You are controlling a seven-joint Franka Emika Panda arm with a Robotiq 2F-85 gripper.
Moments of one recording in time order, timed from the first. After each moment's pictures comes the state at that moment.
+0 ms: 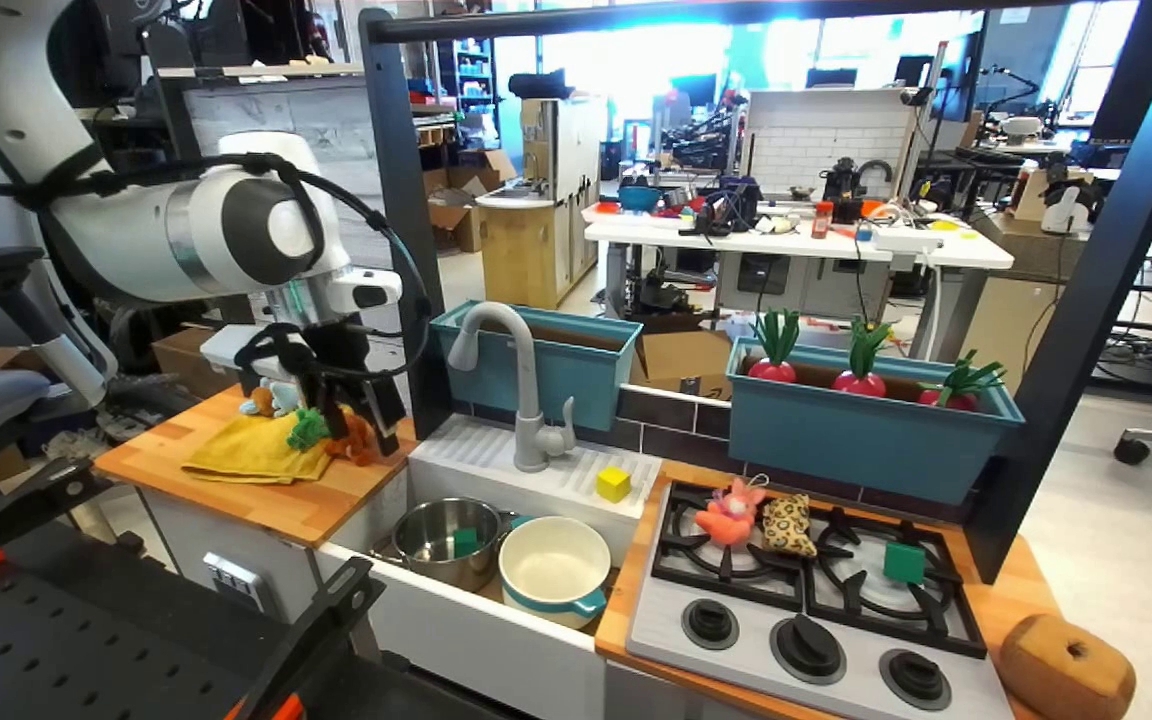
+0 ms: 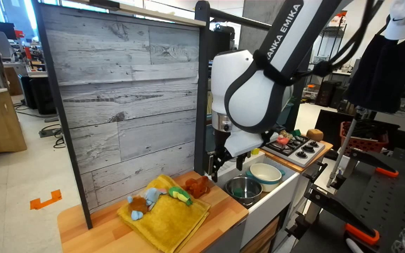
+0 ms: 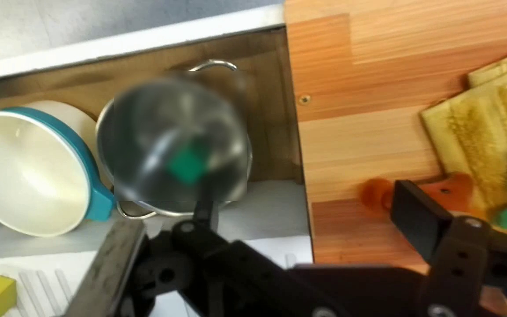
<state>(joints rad) 0.35 0.92 -0.13 -1.86 -0.10 2.75 0.47</state>
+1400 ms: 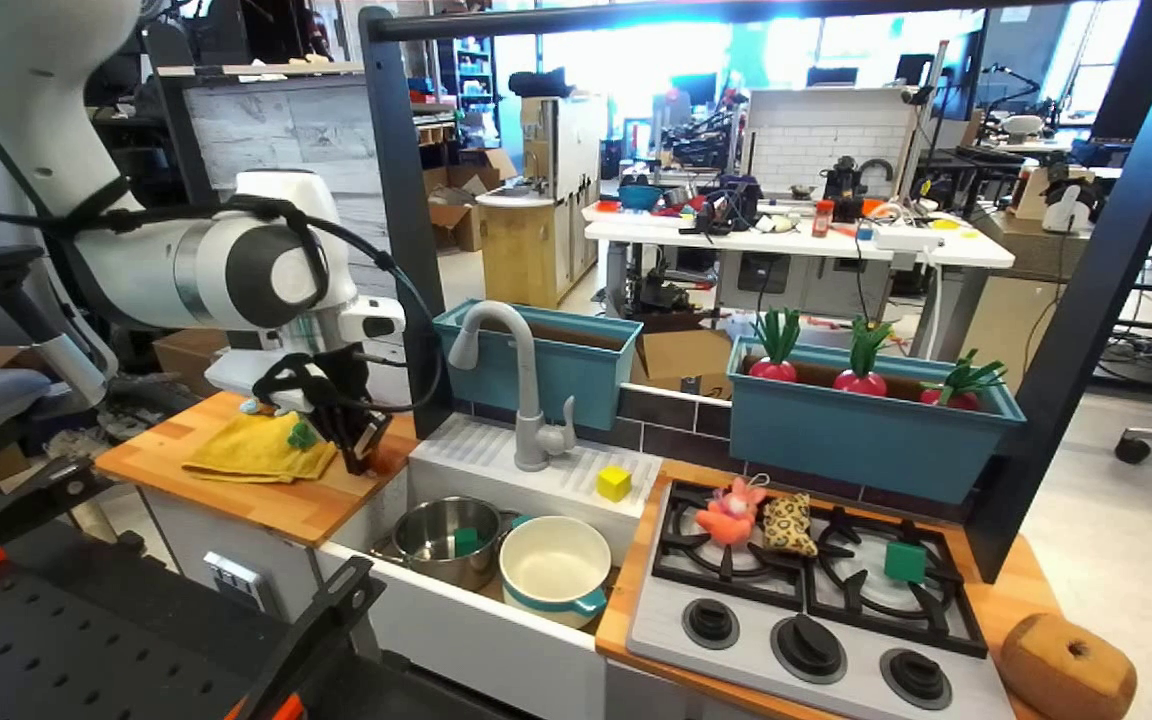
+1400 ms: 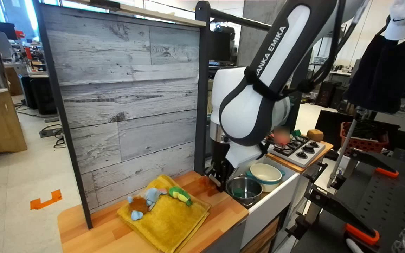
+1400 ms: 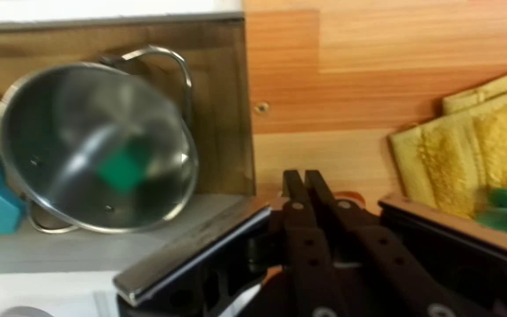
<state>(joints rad) 0.28 1.00 -0.04 -1.80 -0.01 2.79 0.25</state>
